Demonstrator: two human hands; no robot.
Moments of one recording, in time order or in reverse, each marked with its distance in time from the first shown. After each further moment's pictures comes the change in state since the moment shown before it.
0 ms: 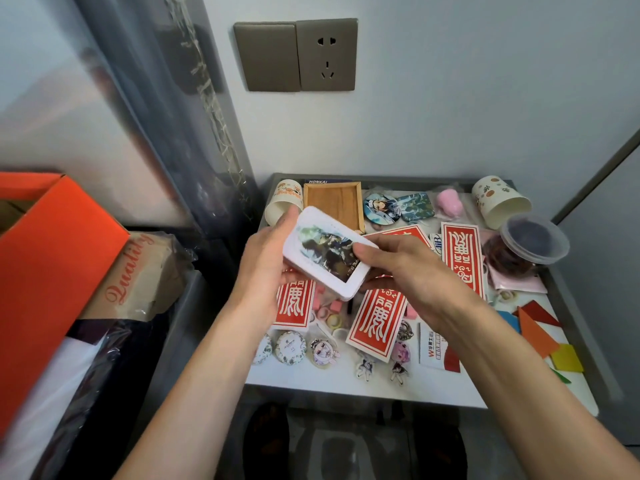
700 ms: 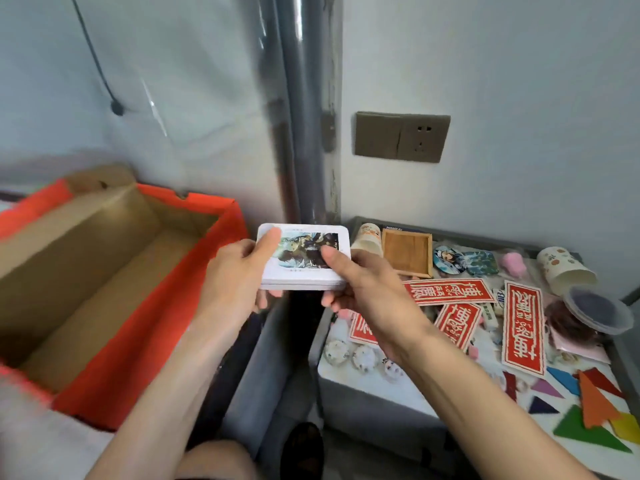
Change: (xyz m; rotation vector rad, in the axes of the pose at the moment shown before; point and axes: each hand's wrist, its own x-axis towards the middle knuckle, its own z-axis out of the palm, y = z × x) left_hand -0.100 0.079 -0.141 0.417 0.353 0.335; right_hand -0.062 -0.075 0.155 0.158 -0.174 -0.163
